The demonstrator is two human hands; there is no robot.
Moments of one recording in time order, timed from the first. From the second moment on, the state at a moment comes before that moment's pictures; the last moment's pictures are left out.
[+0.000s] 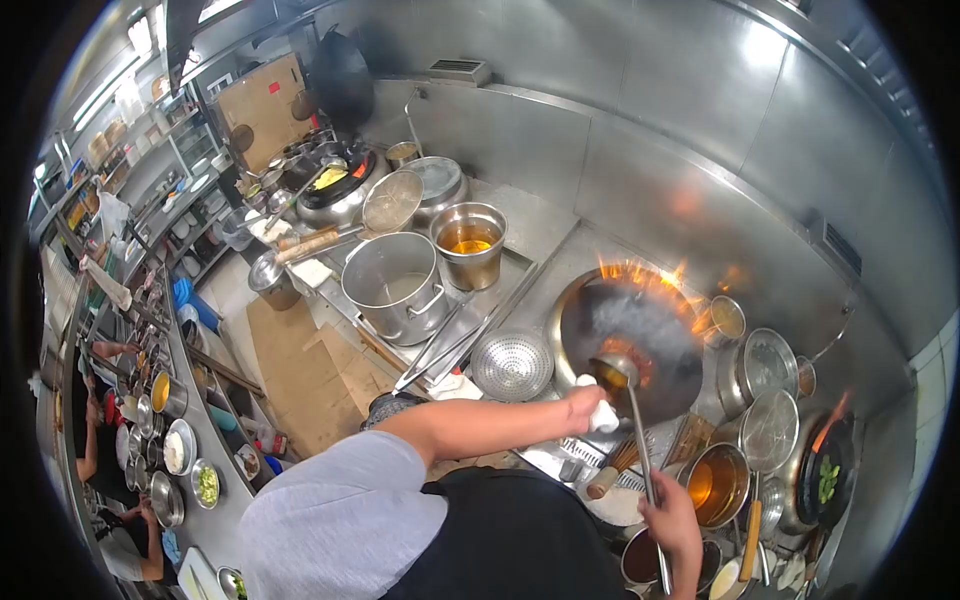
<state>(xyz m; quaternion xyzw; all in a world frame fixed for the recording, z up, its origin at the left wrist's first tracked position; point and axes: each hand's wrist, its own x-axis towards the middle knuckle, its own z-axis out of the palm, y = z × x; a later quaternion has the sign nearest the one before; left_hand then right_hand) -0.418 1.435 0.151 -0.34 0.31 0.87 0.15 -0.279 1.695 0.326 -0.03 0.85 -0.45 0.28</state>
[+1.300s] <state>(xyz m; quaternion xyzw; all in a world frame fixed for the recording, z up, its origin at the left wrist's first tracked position) -0.389 1.409 0.101 -0.29 0.27 0.89 0.24 -0.211 1.670 0.311 0.05 0.78 -0.60 0.19</state>
